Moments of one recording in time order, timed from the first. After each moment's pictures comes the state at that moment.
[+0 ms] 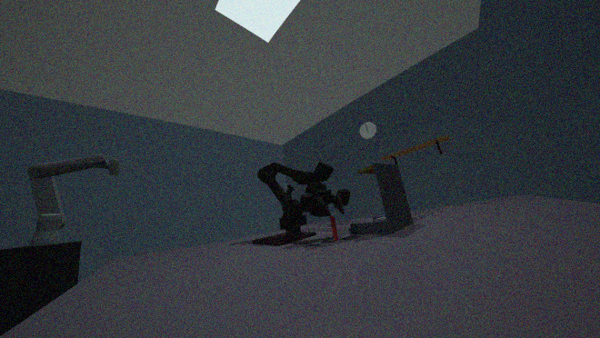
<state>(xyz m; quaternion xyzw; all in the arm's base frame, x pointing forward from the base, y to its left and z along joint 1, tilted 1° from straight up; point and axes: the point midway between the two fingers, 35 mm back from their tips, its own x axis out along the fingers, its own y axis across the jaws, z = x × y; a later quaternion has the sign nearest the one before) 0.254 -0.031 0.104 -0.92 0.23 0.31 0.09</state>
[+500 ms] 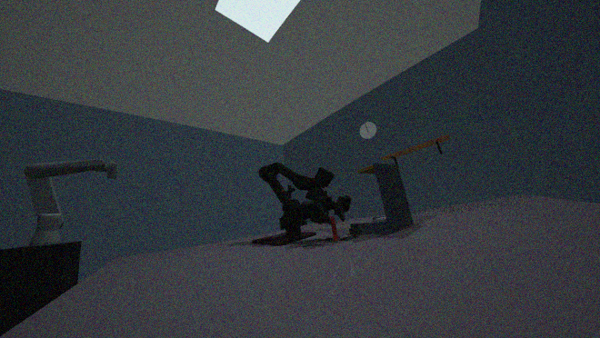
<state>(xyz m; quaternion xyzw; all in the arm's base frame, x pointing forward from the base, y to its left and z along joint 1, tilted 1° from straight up) 0.253 -0.032 0.080 -0.92 0.23 0.31 0.09</state>
